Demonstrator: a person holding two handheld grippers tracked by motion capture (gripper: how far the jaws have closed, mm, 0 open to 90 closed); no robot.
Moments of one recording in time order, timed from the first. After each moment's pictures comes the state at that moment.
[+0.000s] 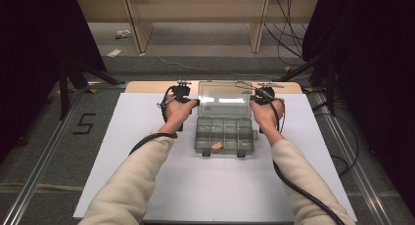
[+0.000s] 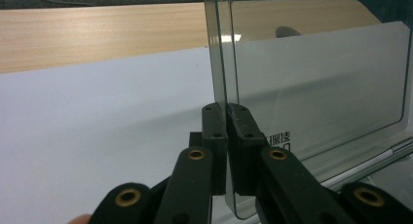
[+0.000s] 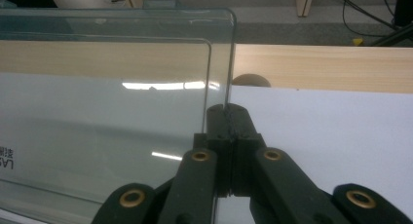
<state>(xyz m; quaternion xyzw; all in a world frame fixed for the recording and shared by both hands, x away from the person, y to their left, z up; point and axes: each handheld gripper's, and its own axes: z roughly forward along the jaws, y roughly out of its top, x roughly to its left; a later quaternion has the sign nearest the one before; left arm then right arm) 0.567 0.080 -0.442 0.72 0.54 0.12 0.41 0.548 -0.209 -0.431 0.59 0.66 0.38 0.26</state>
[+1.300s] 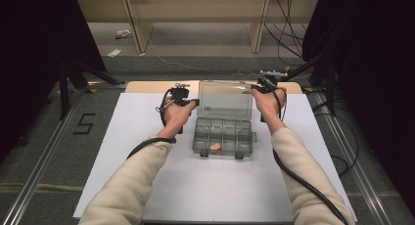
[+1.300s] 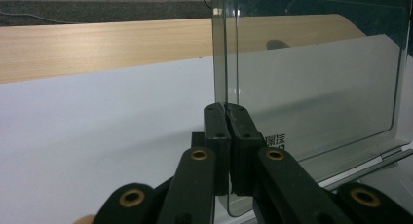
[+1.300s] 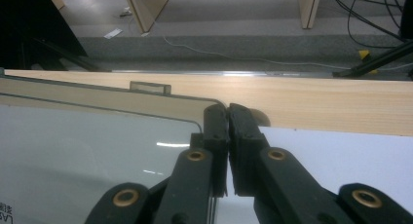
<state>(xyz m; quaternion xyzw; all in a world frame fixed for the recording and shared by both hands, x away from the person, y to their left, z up) 0.555 0.082 -0.442 0.71 0.53 0.13 0.44 0.573 -0.215 -0.407 0.59 0.66 0.40 0.26</state>
